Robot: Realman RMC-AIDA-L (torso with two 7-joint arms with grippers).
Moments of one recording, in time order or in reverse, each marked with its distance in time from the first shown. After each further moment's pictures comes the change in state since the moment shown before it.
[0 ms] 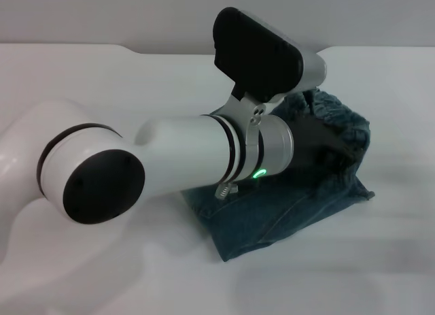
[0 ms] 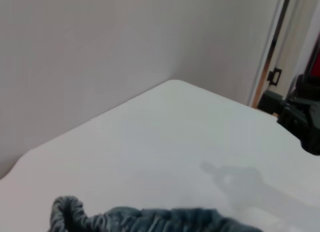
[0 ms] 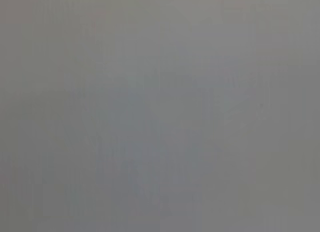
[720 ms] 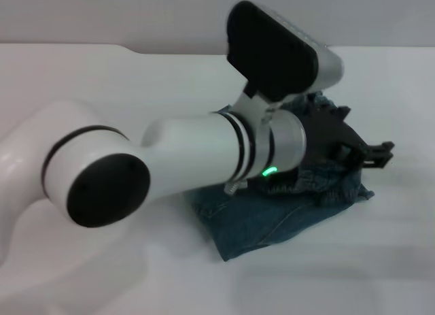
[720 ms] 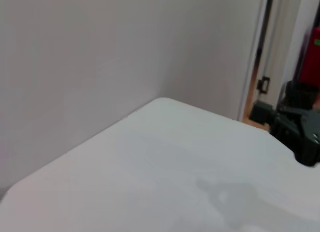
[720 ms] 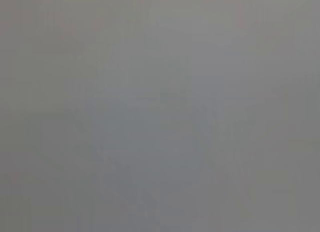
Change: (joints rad) left arm -0.012 0.002 0.024 -0.015 0.001 0.043 0.024; right arm -0.021 0.002 0.001 0.007 0.001 -0.042 -0.008
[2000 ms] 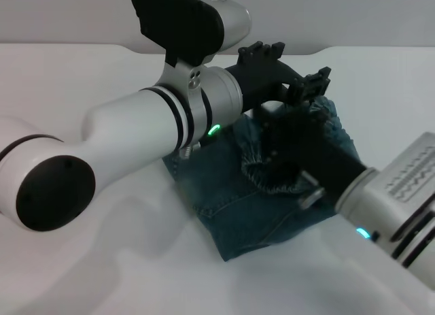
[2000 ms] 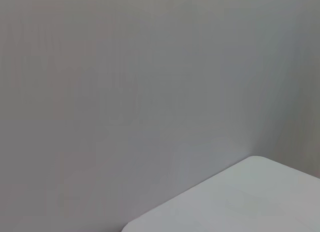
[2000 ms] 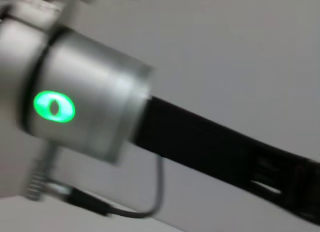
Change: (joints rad) left arm 0.147 -0.001 -0.122 -0.005 0.065 0.182 0.035; right arm 0.161 -0.078 -0.514 0.404 -0.047 0.484 -0.144
